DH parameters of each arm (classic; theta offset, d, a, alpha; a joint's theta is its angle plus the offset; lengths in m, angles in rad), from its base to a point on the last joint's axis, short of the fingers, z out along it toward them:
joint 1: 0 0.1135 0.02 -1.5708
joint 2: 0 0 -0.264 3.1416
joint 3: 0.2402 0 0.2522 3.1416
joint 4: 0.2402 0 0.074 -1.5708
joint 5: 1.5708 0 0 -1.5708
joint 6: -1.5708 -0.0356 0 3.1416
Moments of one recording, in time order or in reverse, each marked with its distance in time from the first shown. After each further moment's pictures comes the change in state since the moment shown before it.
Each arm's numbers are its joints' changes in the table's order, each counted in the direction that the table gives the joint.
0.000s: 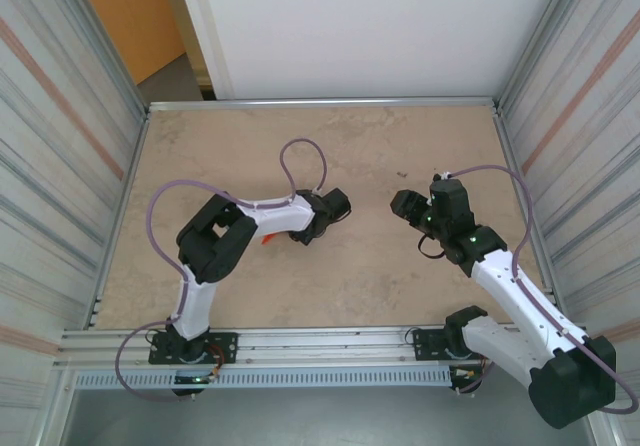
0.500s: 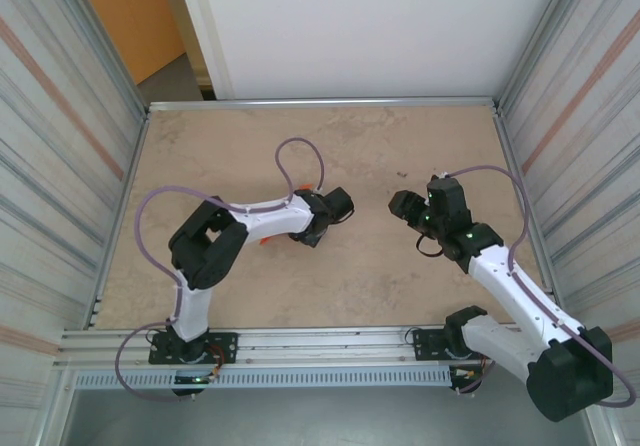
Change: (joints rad) left arm -0.030 -0.084 0.003 0.035 0.154 0.116; right arm -0.006 0.046 0.000 -0.011 -0.026 -0.030
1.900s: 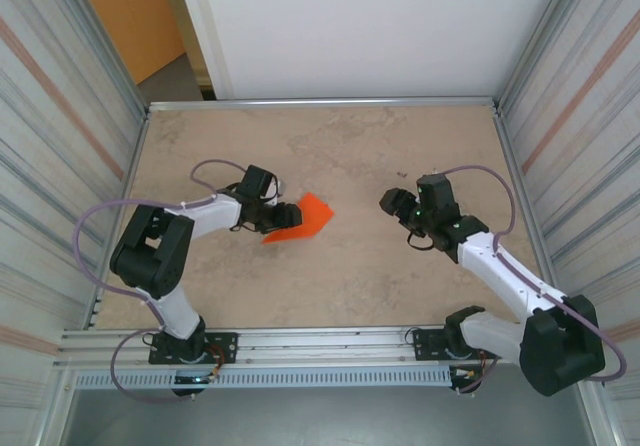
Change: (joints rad) left arm 0.453 -0.238 -0.426 -0.578 0.885 0.173; right arm 0.016 0.155 -0.001 -0.097 -0.060 -0.088
